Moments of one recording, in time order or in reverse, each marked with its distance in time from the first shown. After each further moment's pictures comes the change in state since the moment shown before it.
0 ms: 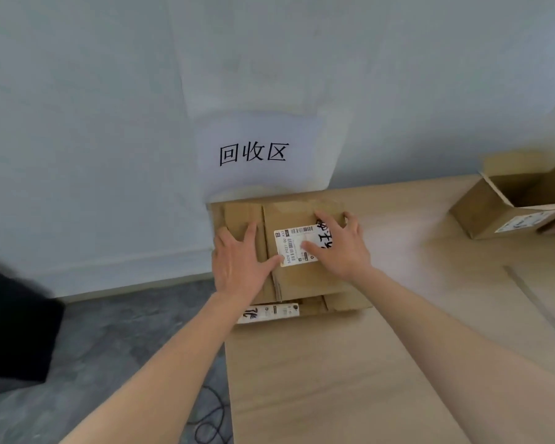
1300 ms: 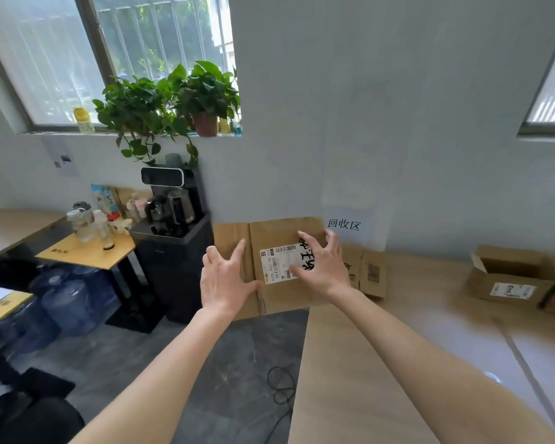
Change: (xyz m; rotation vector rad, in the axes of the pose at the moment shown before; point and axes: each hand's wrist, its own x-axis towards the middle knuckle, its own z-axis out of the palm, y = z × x) left_hand -0.590 0.070 -0.400 0.221 0.492 -0.331; right_hand -0.538 -0.157 -0.271 0.198 0.066 -0.683
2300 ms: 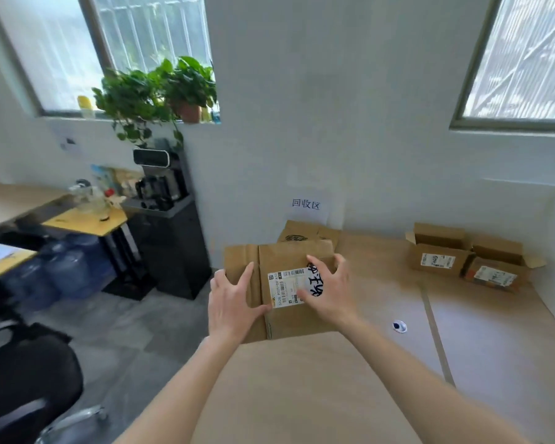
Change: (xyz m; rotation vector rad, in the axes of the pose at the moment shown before) left_hand -0.280 0.193 0.014 -0.101 -0.058 -0.032; right_hand -0.252 0.174 -0.154 0.109 -0.054 0.039
